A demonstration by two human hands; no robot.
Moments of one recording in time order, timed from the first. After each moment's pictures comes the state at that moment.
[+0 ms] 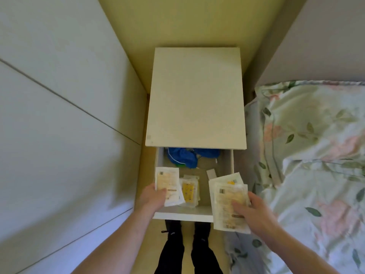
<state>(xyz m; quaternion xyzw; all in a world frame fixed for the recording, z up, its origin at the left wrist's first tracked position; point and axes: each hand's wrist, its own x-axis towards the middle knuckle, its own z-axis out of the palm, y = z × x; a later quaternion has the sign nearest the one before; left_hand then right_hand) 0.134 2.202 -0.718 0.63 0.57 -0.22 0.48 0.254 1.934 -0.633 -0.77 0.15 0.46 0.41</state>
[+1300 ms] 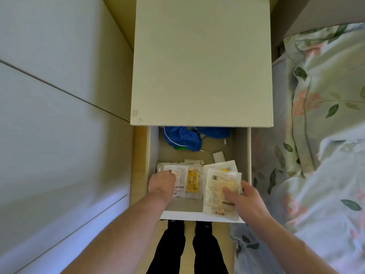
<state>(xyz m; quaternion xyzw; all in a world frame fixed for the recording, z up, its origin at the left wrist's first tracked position) 0.163 2.191 -0.848 0.88 0.13 -0.45 0.04 0.246 1.974 -0.760 -0.74 0.23 0.49 0.41</state>
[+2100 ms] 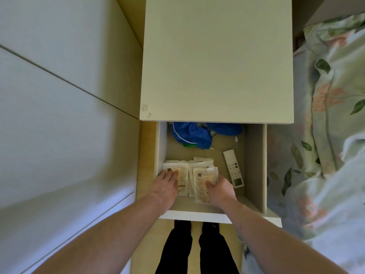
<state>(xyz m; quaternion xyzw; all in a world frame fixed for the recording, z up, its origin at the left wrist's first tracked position) 0.131 2.215 -0.840 0.87 -0.09 -0.49 -0.04 0.216 2.044 -0.873 -0.82 0.11 0.51 0.23</state>
